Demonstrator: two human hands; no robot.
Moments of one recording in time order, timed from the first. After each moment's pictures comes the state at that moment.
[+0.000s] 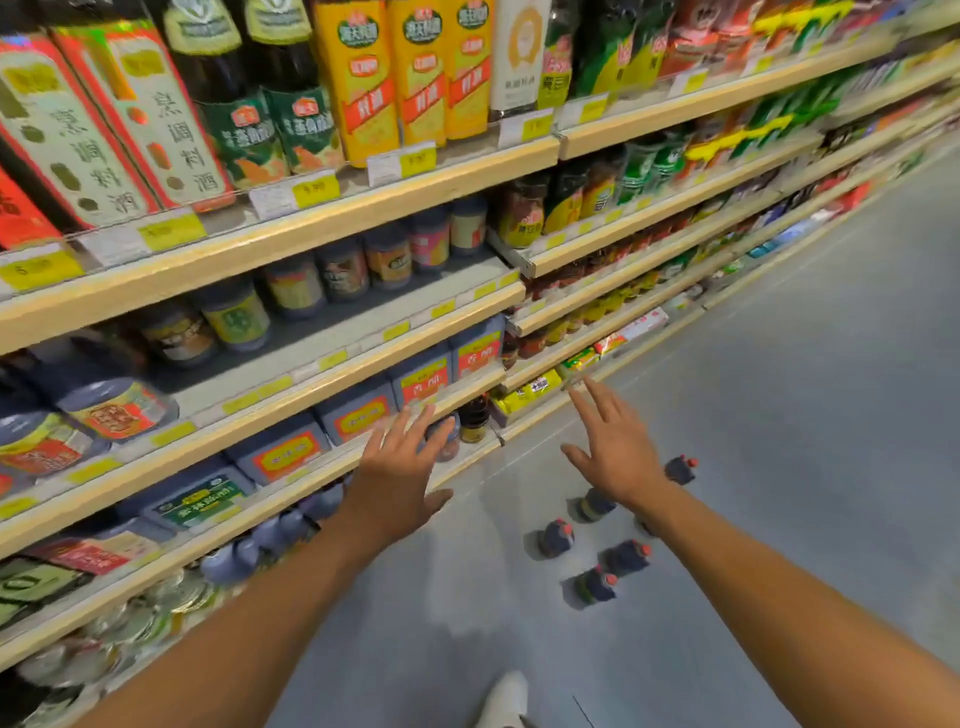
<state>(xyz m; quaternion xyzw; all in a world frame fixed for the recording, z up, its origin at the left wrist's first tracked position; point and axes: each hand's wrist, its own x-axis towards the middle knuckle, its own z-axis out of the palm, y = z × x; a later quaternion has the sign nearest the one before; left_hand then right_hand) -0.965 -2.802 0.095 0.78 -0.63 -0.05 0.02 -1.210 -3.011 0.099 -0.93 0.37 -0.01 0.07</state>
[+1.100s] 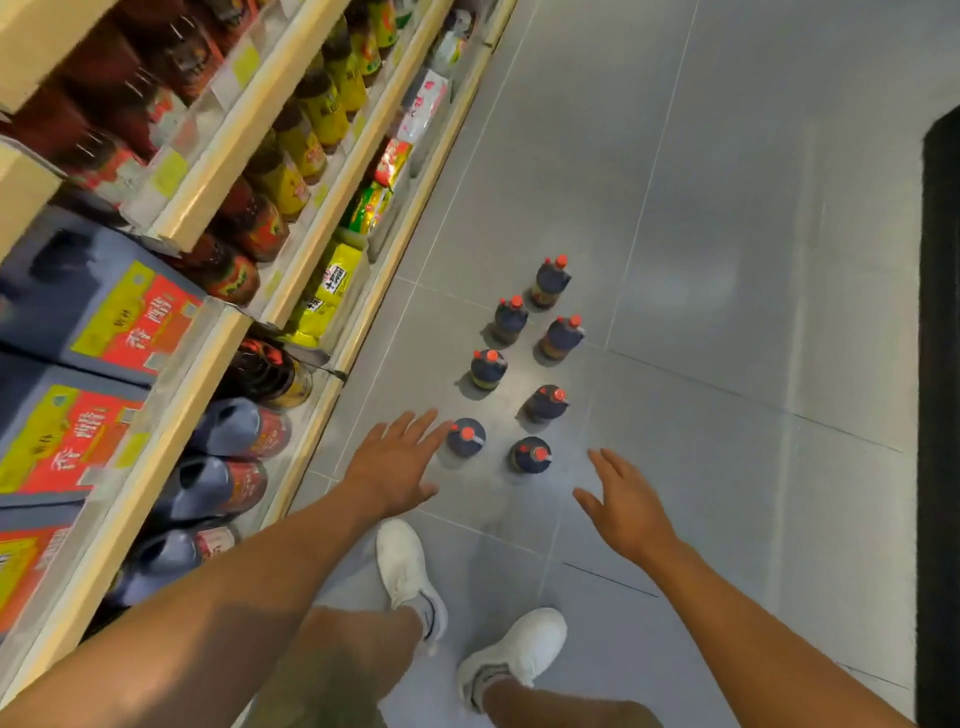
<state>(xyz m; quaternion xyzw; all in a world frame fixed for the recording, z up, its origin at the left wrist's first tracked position) -1.100 -3.075 -0.245 0.49 -0.81 -0.23 -0.23 -1.430 -2.998 -0.234 -0.61 0.71 0.09 0.33</state>
